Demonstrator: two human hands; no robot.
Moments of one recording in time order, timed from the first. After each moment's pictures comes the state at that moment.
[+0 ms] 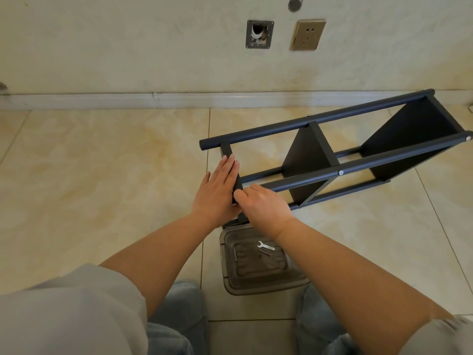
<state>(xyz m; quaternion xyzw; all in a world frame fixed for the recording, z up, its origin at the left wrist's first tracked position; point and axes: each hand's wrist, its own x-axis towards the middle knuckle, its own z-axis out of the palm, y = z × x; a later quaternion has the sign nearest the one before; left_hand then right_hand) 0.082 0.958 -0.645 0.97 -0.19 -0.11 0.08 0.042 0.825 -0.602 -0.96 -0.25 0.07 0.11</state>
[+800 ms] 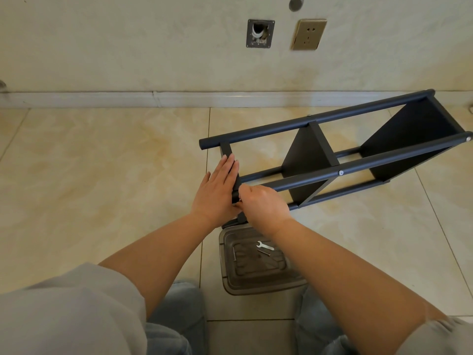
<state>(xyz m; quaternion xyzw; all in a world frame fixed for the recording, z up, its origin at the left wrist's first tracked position) 0.083 0.958 -0.647 0.97 -0.19 -0.10 0.09 0.047 0.831 -0.610 -0.98 -0.13 0.09 0.12</state>
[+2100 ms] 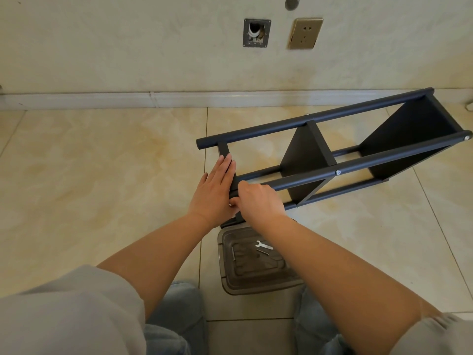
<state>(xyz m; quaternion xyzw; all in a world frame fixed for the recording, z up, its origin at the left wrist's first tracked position) 0.083 0.960 -0.650 0.97 -0.19 -0.10 0.11 0.055 0.838 -0.603 -0.98 -0.08 0.13 0.10</state>
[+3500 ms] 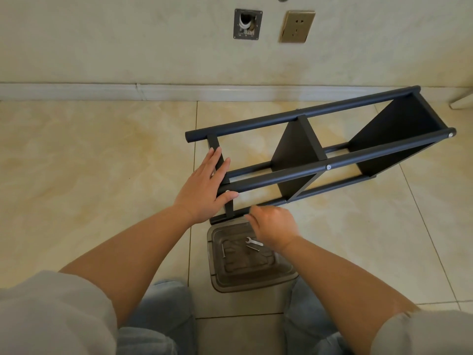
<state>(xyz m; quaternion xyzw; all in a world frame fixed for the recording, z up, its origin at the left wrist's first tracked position) 0.089 0.963 -0.644 0.96 -0.22 -0.11 0.14 0.015 0.786 -0.660 -0.98 -0.08 0.16 0.12</state>
